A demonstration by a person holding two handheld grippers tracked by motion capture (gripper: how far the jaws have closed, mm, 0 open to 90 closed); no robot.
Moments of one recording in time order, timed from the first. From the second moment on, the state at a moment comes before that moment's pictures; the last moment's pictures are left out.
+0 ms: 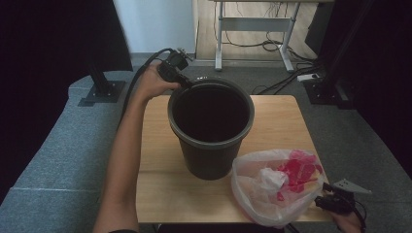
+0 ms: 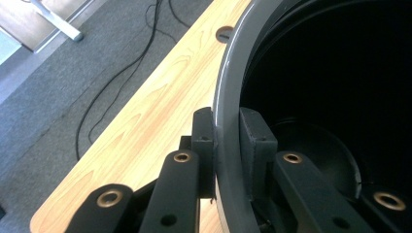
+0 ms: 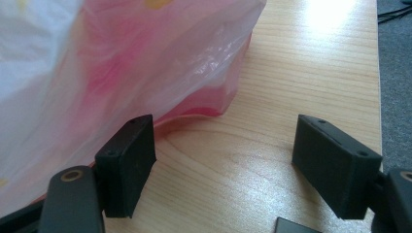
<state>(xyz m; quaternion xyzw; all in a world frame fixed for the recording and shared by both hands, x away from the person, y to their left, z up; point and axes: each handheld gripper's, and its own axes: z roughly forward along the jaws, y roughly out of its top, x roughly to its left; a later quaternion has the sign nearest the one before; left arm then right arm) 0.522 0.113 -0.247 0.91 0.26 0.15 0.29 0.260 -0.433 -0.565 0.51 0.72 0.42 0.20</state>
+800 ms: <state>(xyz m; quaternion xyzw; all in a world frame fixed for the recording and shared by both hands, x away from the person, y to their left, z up) 0.509 0.123 -0.215 0.90 0.25 0.14 0.34 0.260 -0.434 -0.565 0.51 0.72 0.42 0.20</state>
